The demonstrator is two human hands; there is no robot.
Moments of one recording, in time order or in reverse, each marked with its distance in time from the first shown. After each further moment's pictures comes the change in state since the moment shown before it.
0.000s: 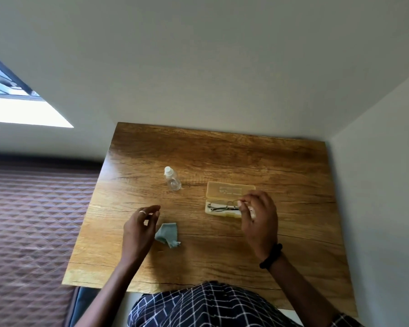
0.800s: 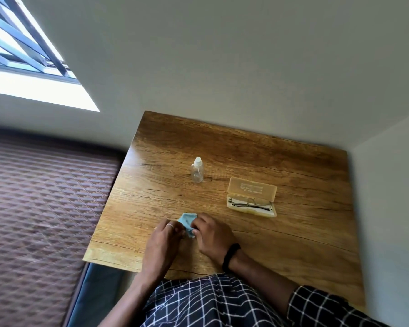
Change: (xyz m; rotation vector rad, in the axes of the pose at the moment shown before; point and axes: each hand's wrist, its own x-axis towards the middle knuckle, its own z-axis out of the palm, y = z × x) left_hand -0.056 -0.035 0.006 0.158 -0.169 0.085; right_hand -0.057 -0.079 0.097 -0.172 -0.754 -0.195
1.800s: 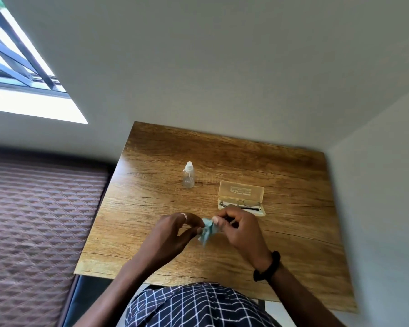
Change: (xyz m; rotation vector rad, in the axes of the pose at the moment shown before) left_hand 0.021 0.084 -0.077 -0.229 -0.257 0.267; right_hand -0.044 -0.008 -0.097 0.554 0.273 0.152
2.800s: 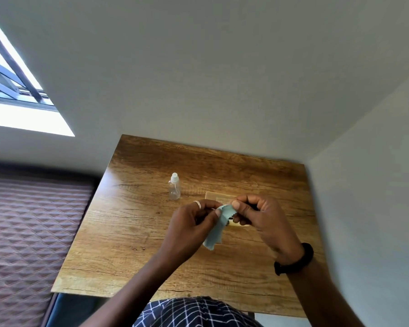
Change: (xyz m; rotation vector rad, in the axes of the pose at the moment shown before) left_hand 0.028 0.088 0.020 -0.429 0.146 -0.017; right_hand 0.002 -0.058 -0.084 0.307 0.068 0.192
